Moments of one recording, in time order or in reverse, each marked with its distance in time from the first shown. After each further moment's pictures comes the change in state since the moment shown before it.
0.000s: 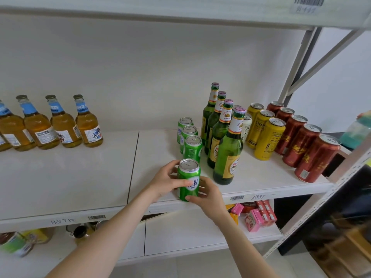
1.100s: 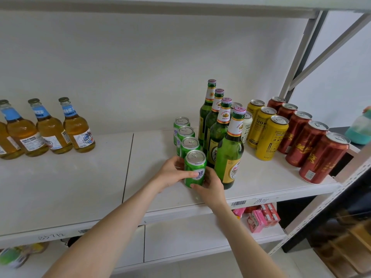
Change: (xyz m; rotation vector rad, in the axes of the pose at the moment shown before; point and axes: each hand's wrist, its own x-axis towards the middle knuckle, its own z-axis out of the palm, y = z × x) left_hand 0.067 -0.004 0.006 0.037 0.047 -0.117; right_hand 0.054 0.013 -0.006 -0.008 0.159 -0.013
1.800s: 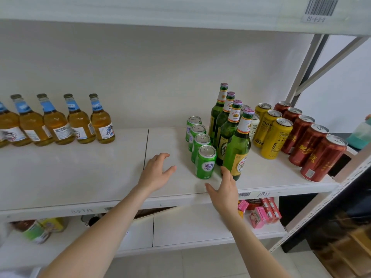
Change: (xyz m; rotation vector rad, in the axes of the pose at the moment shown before) left_hand -0.079 -0.011 -0.062 0.683 0.309 0.162; right_hand -0.063 -0.030 -0.005 -0.552 0.202 -0.068
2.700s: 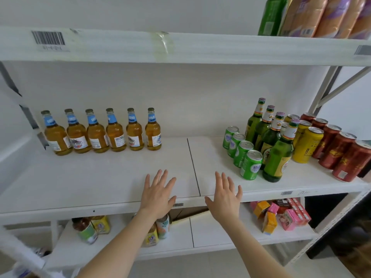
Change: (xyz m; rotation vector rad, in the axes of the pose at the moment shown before) left_hand -0.104 -0.131 -0.125 0.754 -0.084 0.168; right_hand -0.104 -0.152 0.084 -0.522 -0.099 -0.117
